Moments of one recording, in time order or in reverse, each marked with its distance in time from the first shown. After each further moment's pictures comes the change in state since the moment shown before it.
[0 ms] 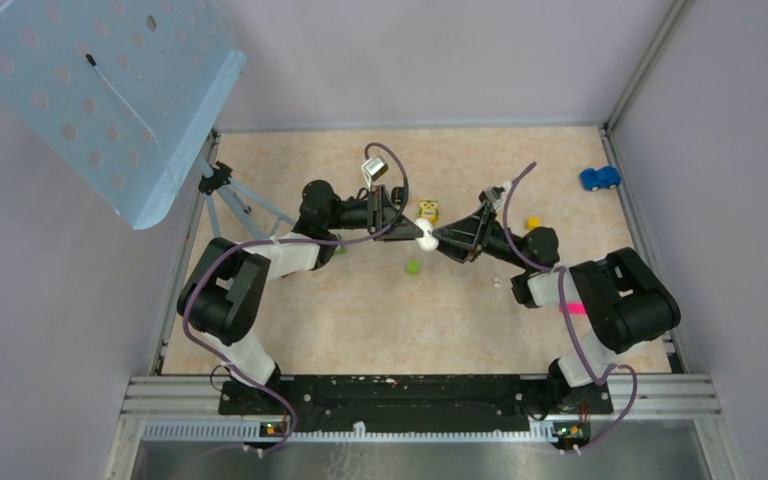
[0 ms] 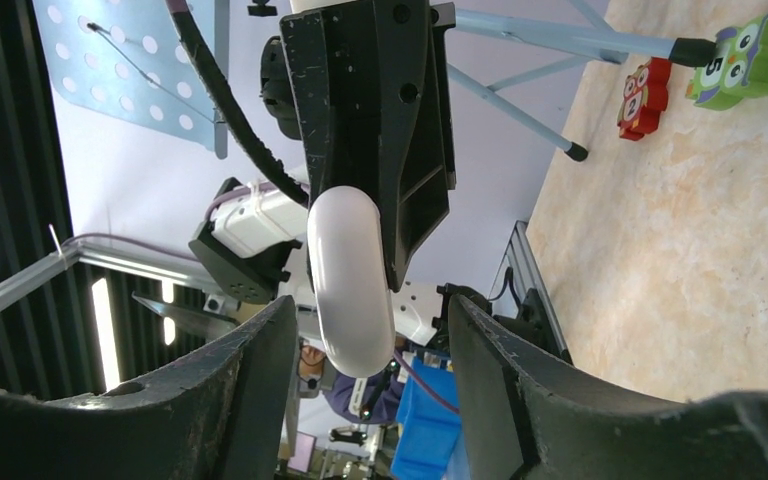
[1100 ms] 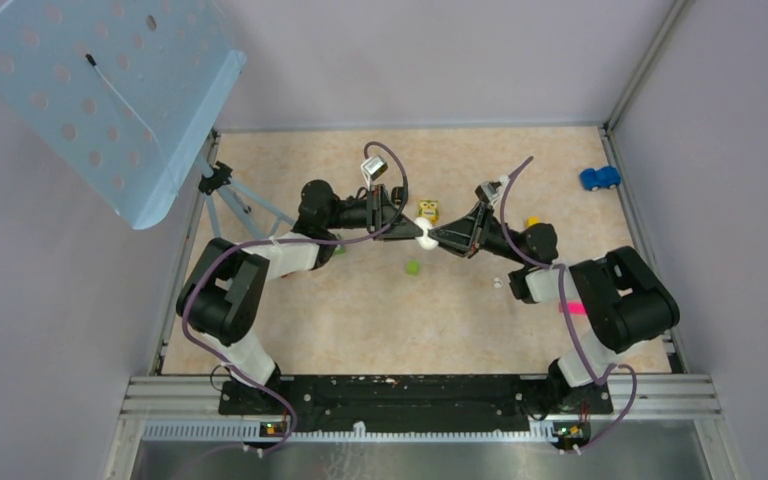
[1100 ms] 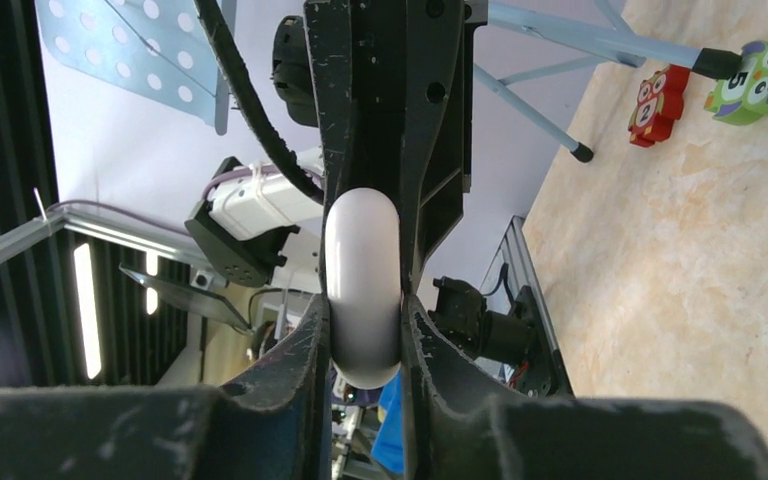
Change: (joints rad) left arm 0.000 -0.005 0.000 0.005 0.000 -0.011; right arm 0.020 0.002 0.042 0.006 -0.034 -0.023
